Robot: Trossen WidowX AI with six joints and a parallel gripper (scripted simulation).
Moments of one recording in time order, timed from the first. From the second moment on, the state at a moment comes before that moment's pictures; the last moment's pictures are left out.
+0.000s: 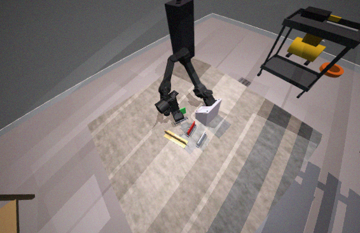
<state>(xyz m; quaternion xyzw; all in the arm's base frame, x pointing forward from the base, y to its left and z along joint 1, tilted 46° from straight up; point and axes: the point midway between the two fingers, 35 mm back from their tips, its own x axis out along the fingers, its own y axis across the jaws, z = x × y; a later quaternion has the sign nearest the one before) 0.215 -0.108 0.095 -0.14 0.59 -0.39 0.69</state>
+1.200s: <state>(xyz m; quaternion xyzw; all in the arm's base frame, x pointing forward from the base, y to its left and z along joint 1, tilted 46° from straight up) 0.277 -0.082 0.111 -0.22 0.63 -0.32 0.67</state>
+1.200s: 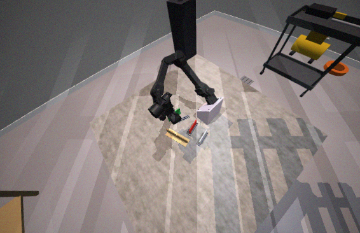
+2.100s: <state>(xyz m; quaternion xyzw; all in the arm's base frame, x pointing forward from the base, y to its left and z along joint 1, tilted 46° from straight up) 0.343 -0.067 0.092 -0.31 0.67 -0.24 0.64</state>
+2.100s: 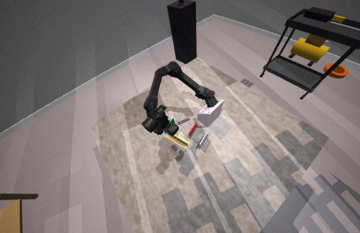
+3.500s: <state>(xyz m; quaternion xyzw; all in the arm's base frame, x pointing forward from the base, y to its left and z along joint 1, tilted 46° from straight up) 0.361 -0.089 0.055 -0.34 0.68 -0.21 0.62</state>
